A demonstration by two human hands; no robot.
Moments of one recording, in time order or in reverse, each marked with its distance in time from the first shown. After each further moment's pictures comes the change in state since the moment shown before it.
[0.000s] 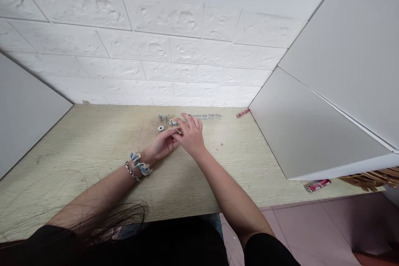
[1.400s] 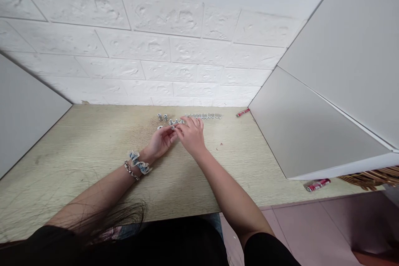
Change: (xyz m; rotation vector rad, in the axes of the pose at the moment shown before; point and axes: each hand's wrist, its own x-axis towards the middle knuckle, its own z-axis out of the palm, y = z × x) left_hand 0.005 0.004 0.000 -0.083 0.200 0.109; right_hand 0.001 0.002 -0.001 0.019 -0.074 0.049
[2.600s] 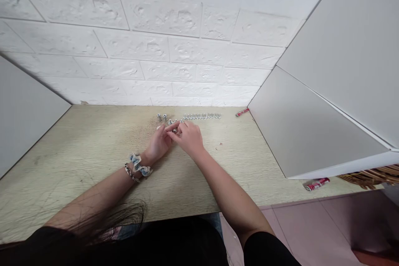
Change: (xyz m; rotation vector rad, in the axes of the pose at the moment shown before) left_hand -0.001 -0.008 -0.007 0.144 -0.114 0.097; right_hand 0.002 -0.005 0.001 0.032 -0.173 0.119
